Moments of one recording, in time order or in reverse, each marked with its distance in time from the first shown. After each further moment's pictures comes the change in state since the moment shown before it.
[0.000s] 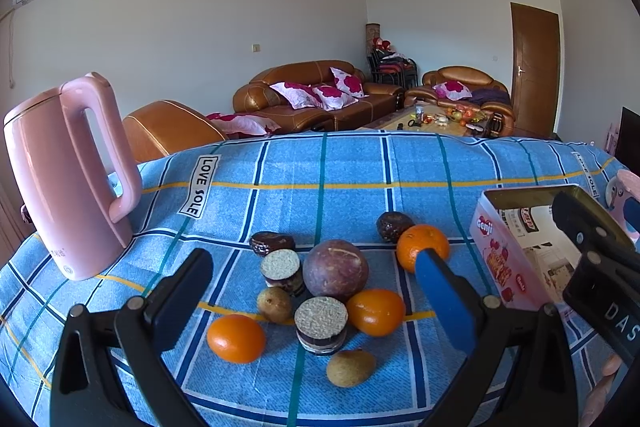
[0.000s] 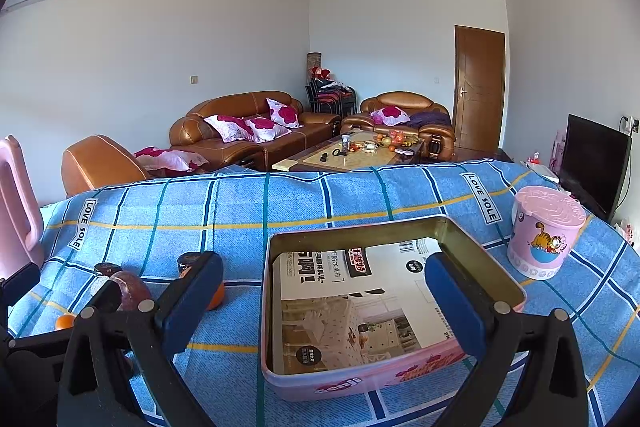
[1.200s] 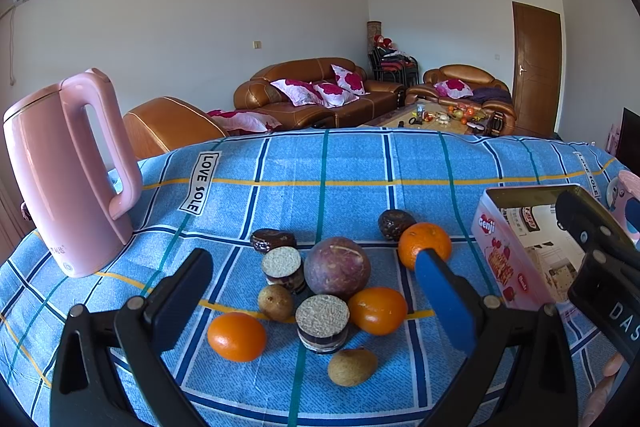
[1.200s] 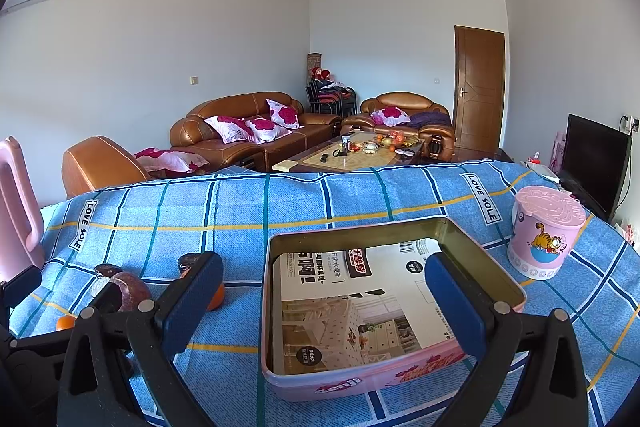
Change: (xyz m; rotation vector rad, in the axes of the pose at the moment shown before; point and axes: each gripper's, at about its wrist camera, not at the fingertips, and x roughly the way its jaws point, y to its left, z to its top) left arm 0.004 0.003 0.000 -0.004 0.008 0.001; right arm 0.001 -0.001 0.000 0.004 0.001 0.002
